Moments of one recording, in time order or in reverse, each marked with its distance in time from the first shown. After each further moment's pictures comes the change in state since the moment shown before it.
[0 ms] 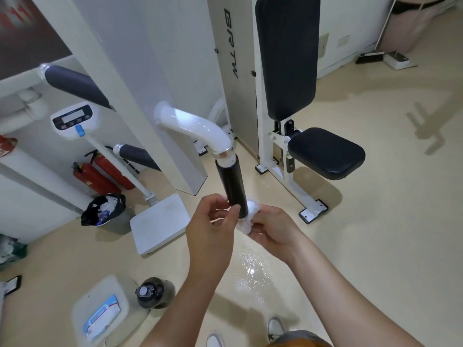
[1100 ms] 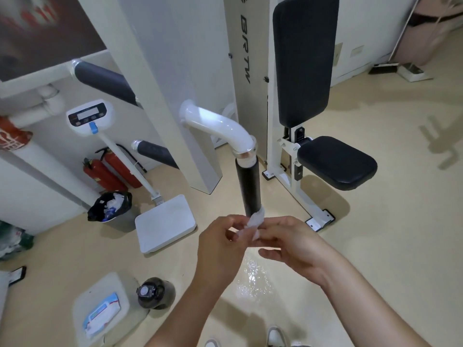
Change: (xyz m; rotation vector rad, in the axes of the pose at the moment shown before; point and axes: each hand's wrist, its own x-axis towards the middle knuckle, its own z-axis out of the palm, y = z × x) left_hand -0.005 -0.016 -0.009 0.157 -0.210 -0.056; right_hand -0.040 -0.023 0.002 -0.344 -0.207 0.078
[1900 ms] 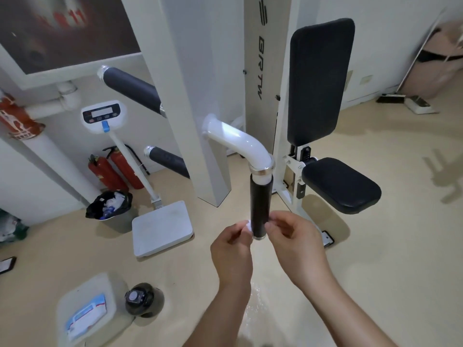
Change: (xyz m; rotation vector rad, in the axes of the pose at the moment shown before) left_hand 0.014 -0.001 0.038 -0.570 0.357 -0.294; right_hand 0.003 -0.010 0.015 -0.465 0.573 -0.457
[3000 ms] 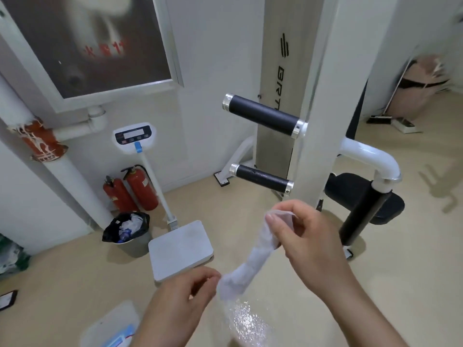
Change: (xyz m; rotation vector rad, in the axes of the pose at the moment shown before) left_hand 0.067 0.091 -0.295 0.774 -0.468 0.303; right_hand -0.054 -0.143 0.147 -0.013 0.084 -0.216
